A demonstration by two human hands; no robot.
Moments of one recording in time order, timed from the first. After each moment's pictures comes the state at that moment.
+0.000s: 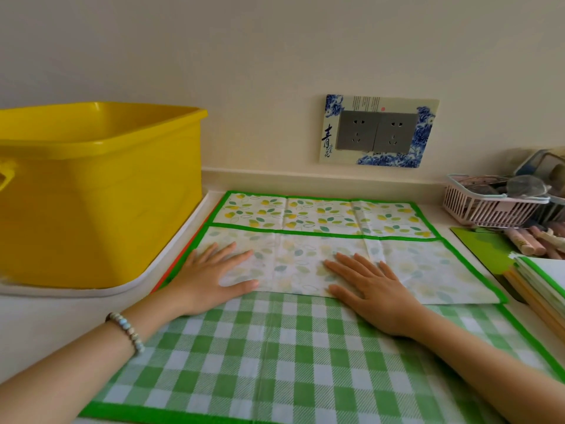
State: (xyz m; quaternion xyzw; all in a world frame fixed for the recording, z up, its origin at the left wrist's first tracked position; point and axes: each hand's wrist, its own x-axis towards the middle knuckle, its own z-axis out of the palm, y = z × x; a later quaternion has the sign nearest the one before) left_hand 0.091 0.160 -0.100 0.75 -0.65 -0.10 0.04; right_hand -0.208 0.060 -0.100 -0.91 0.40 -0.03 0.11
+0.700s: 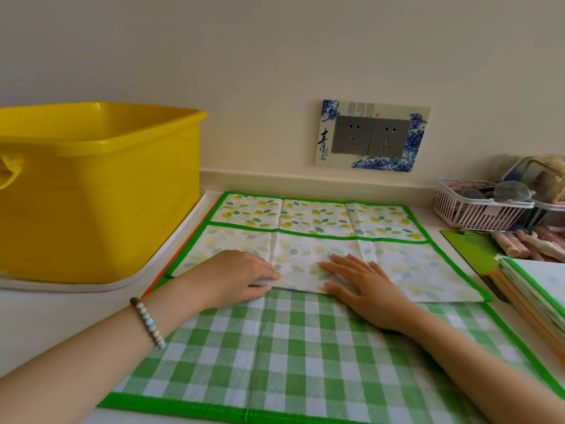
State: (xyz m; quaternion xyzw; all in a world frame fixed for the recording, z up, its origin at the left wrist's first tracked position) left_hand 0.048 0.155 -0.070 0.60 -0.80 -0.01 0.05; right_hand -0.209 0.060 -0.097 -0.91 0.38 -0.08 0.14
